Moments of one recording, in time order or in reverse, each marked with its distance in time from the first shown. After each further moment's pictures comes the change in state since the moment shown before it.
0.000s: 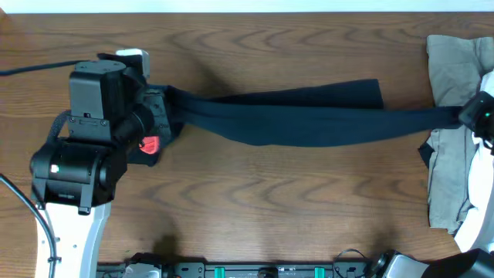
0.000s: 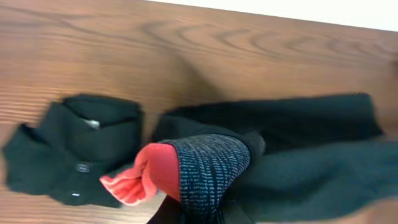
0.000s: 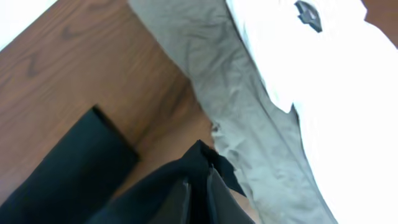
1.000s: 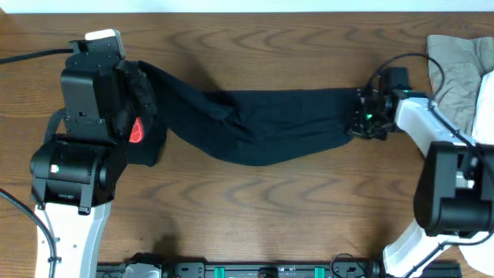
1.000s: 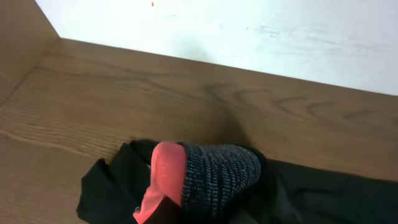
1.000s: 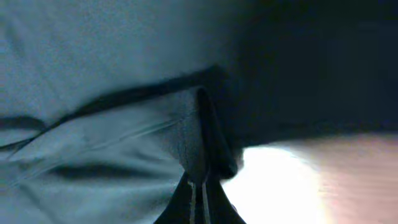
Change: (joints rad) left arm 0.002 0.000 0.000 0.175 -0.325 -0.018; right arm 0.451 0.443 -0.095 0.072 -0.258 -0.074
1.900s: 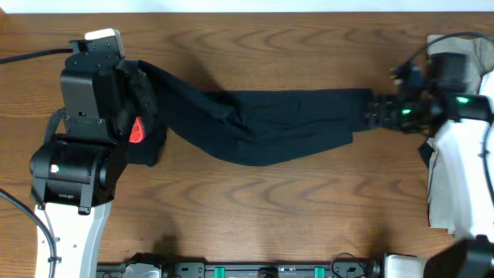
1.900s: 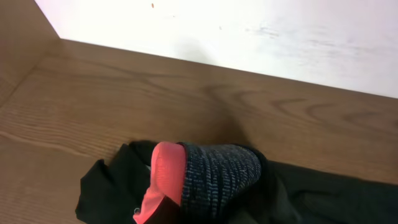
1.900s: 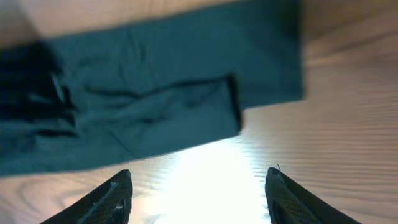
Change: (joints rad) left arm 0.000 0.000 0.000 0.008 0.000 -0.004; right arm -0.012 -0.351 0.077 -0.244 -0.012 -0.107
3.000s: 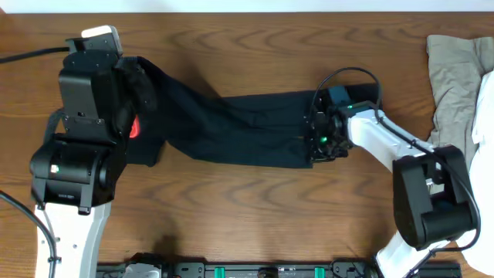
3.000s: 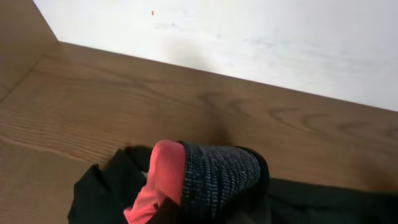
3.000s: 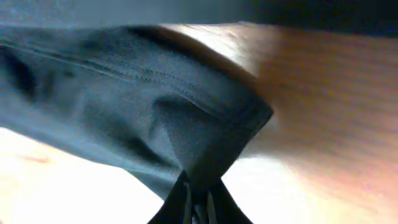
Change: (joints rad) left arm 0.000 0.000 0.000 0.028 0.000 -0.023; right arm 0.351 0.330 -0.166 0.168 0.005 0.064
